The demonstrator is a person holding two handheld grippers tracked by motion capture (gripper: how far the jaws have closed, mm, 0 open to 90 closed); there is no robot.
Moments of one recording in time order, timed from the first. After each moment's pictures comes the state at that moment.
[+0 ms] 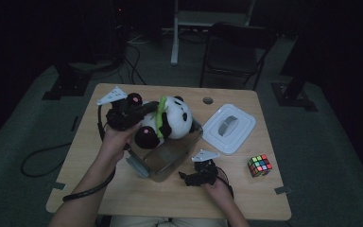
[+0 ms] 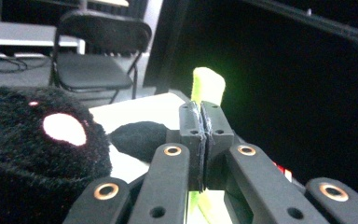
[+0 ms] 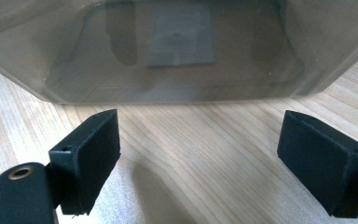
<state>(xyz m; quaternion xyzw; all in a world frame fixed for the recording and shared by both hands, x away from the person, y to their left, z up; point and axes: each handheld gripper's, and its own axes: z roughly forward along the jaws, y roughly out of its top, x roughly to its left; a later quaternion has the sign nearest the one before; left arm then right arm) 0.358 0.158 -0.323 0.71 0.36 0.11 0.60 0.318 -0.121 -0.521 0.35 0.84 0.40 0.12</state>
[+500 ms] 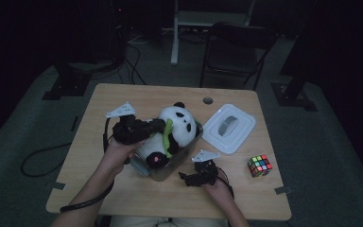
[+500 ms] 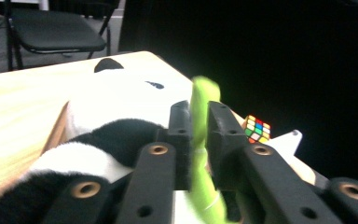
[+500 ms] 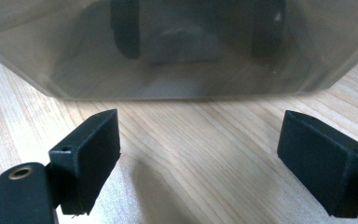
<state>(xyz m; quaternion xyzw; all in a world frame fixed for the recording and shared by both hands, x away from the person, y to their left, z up) 0.342 0.155 -0.349 0.75 0.33 0.05 0.57 0.317 -0.121 -0.522 0.34 0.84 0.40 0.12</state>
